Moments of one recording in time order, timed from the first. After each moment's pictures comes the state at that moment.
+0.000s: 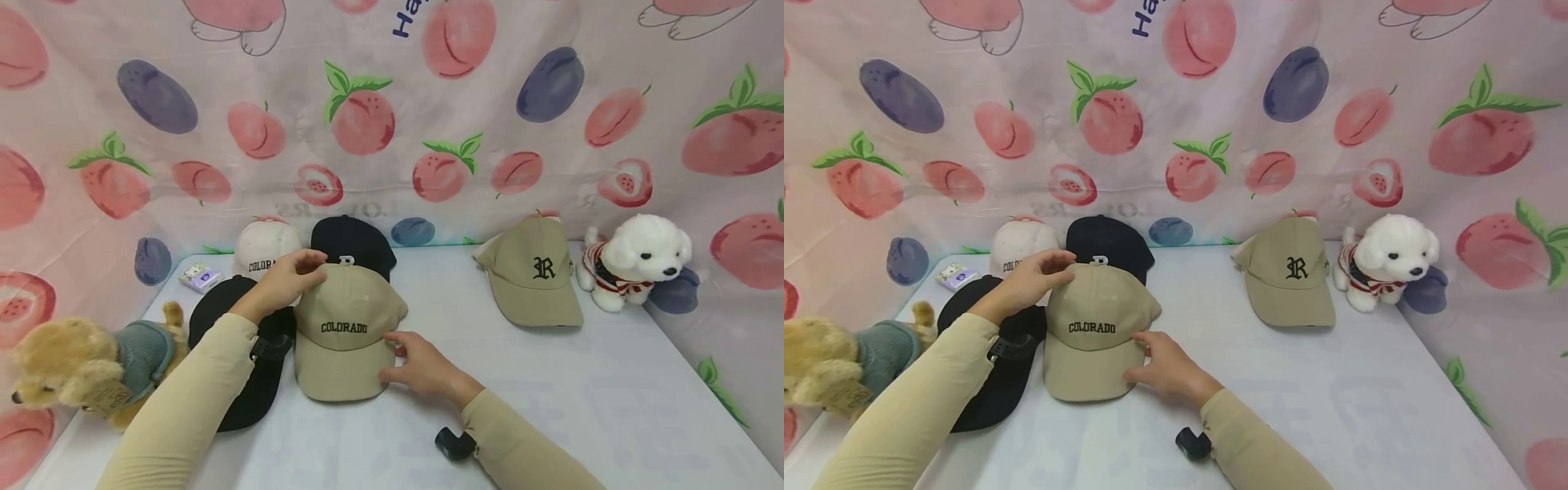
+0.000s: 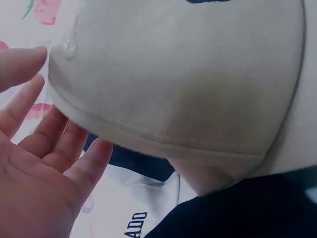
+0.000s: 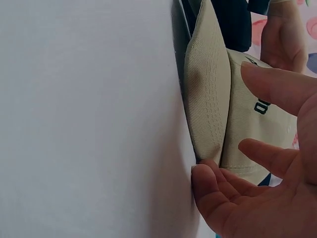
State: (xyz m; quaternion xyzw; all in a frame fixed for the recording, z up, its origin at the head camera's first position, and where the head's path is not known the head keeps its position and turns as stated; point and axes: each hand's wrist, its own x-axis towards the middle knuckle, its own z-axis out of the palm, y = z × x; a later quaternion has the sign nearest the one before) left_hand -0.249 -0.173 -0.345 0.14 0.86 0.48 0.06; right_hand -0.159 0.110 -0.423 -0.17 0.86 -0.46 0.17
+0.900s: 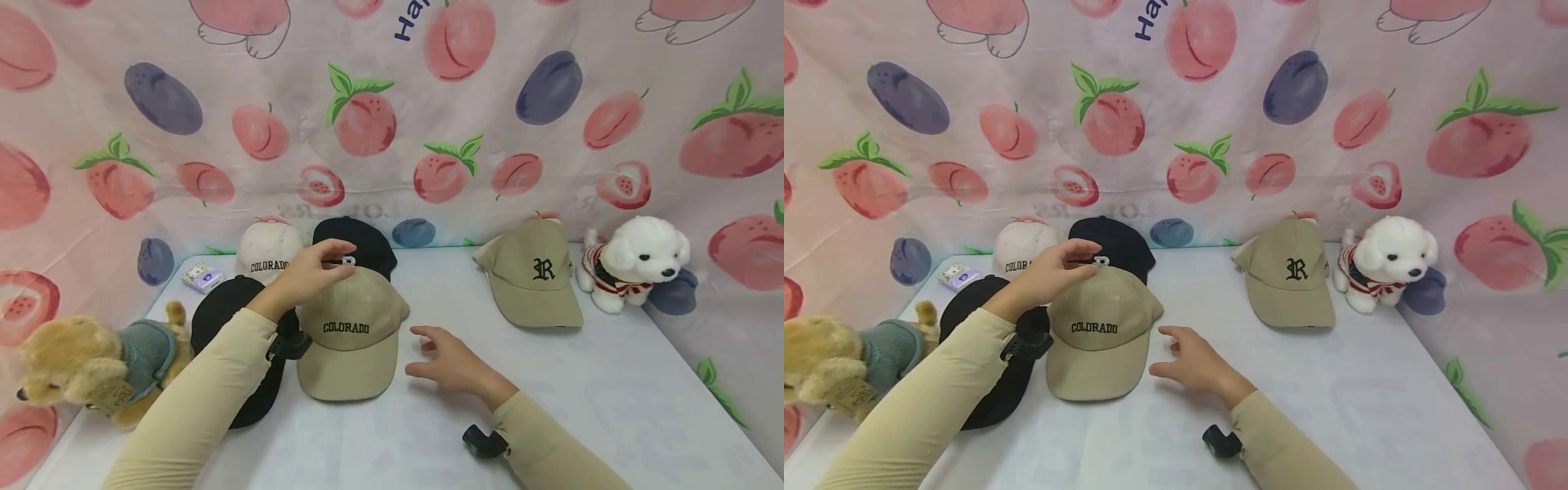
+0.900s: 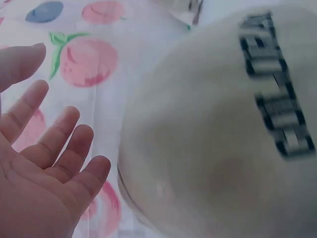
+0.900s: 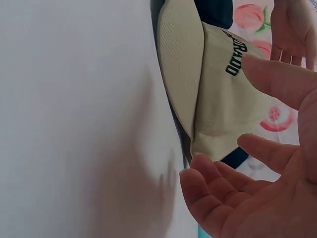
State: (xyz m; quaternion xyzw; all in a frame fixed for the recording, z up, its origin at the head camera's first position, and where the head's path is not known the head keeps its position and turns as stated) left_hand -0.233 -0.134 -0.311 0.22 0.86 0.46 0.05; right_hand -0.152 0.148 -0.409 -0.12 0.88 -0.43 0.14
